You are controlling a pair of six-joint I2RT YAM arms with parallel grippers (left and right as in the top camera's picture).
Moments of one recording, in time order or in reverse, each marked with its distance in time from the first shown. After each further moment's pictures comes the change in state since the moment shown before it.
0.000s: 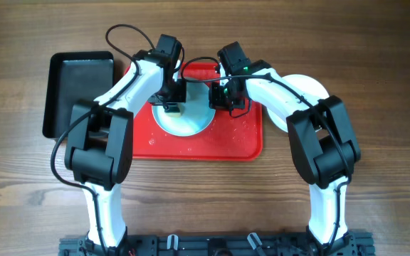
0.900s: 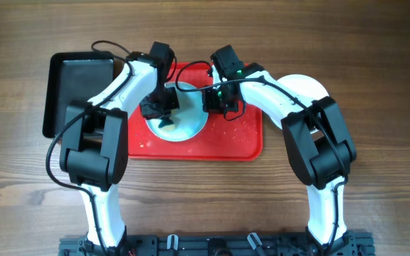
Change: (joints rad) left arm 0.042 -0.014 -0.023 -0.196 -0.027 -0.239; right arm 0.031 0.008 0.000 0.016 -0.041 0.003
